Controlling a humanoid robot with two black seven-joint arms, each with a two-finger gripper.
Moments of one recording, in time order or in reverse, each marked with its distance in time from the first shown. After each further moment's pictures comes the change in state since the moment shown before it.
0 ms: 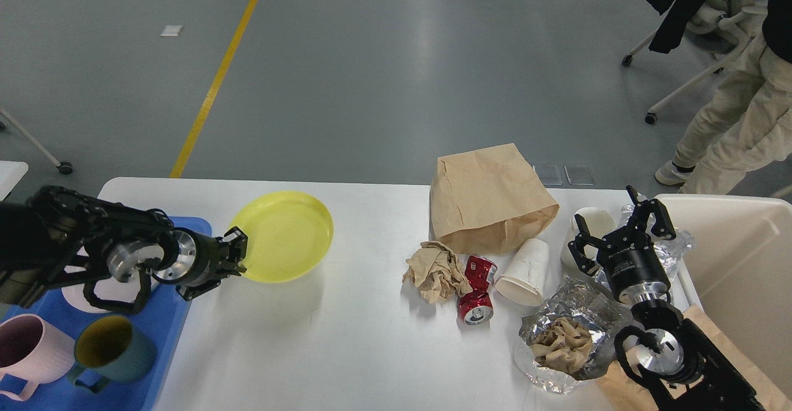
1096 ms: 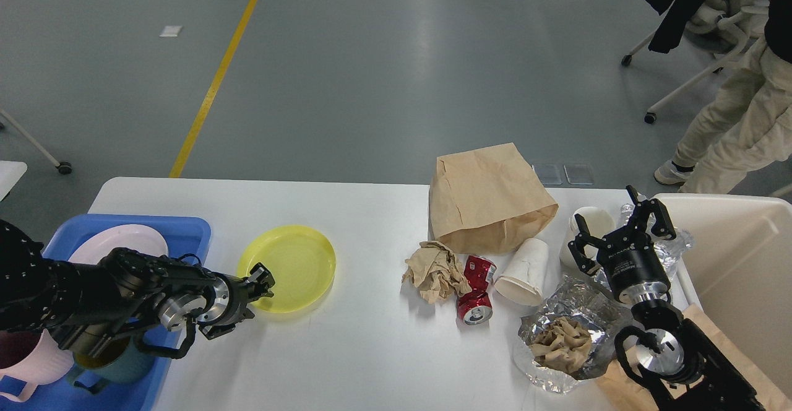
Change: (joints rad) left arm 0.396 -0.201 -0.153 0.342 0.072 0.076 -0.037; right arm 0.000 0.000 0.000 0.000 0.000 0.000 0.000
